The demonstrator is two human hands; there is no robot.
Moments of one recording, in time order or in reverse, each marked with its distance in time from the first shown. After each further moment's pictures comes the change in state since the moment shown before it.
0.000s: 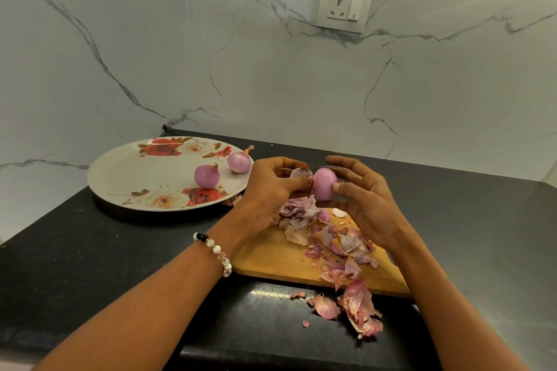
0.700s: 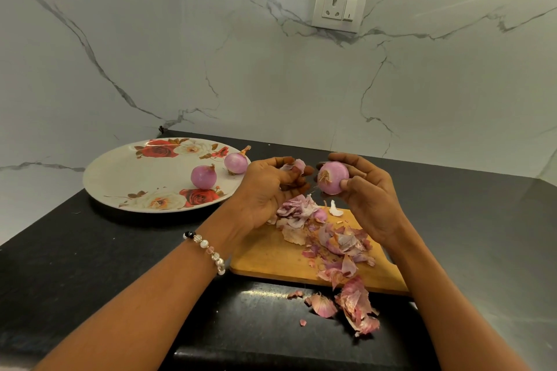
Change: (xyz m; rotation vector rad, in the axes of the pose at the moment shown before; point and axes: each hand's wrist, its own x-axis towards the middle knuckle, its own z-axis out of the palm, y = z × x) left_hand 0.003 0.010 -0.001 -0.471 -0.066 -0.231; right_hand 0.001 -0.005 -0.001 0.036 0.034 -0.088
